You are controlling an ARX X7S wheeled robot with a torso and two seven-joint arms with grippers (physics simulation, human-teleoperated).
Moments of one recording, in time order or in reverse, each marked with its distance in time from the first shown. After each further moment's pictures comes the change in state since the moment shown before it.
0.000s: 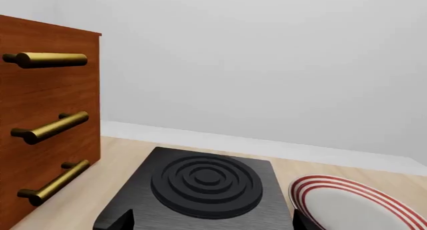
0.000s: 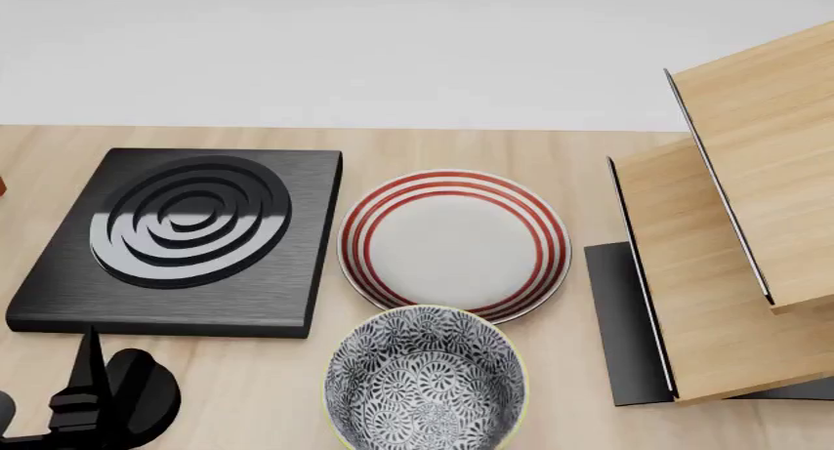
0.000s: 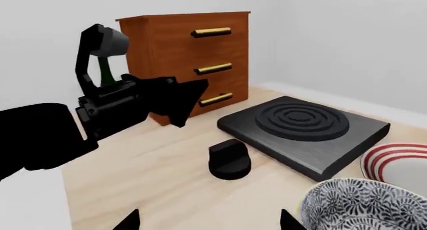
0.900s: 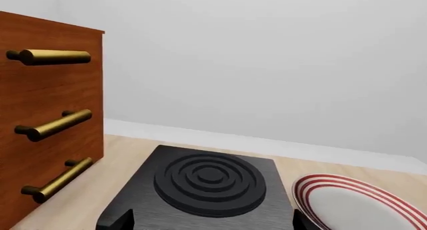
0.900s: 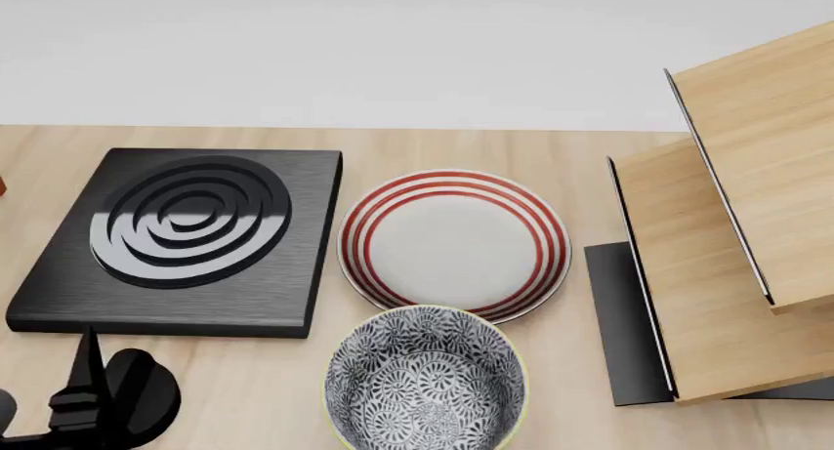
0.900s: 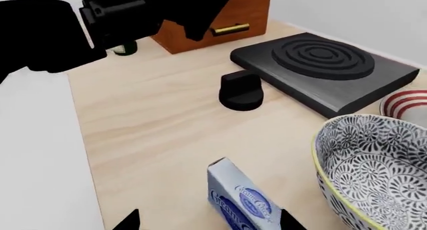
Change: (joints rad) left arm -0.006 -0.010 0.011 -0.020 -0.008 0.012 -0.016; right arm 0.017 0.113 -0.085 -0.016 -0.079 0.131 -0.019
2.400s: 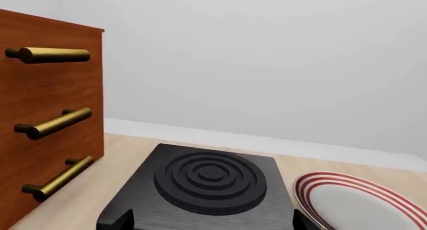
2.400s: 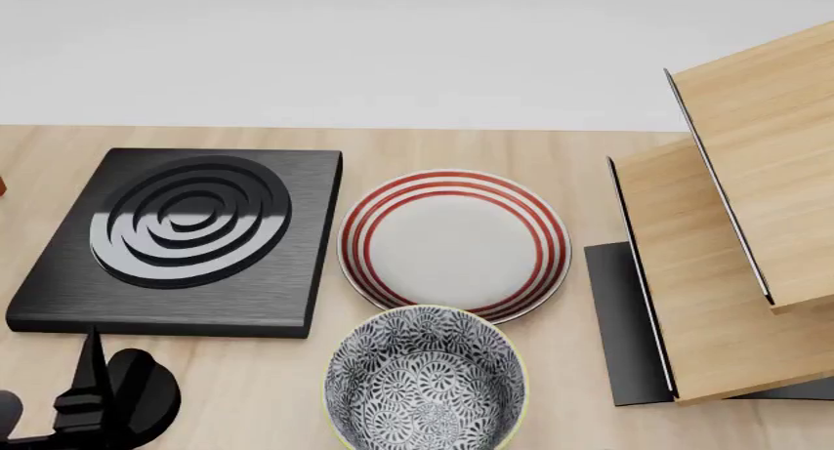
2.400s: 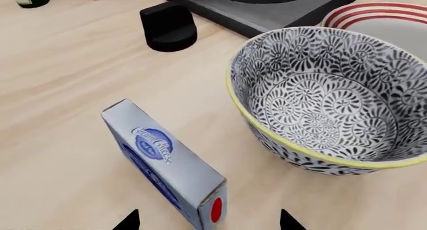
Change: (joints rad) left arm -0.003 -0.015 0.026 -0.016 -0.007 0.019 -0.022; right arm 0.158 -0.070 -0.043 0.326 -0.037 0.069 -0.001
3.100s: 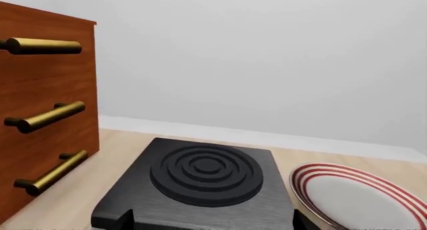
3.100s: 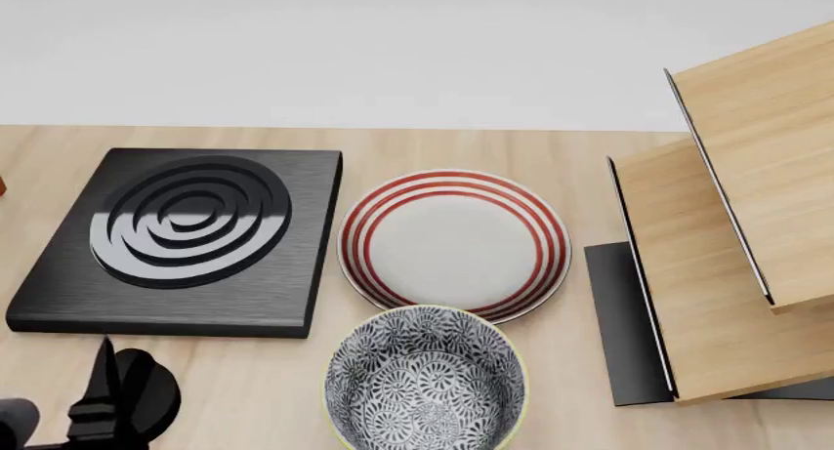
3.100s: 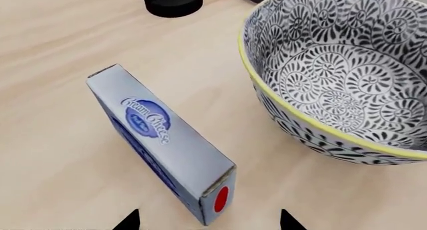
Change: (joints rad) left arm 0.001 0.000 0.027 -0.035 0.009 0.025 0.004; right arm 0.071 -0.047 -0.099 0.099 -0.082 0.022 -0.016
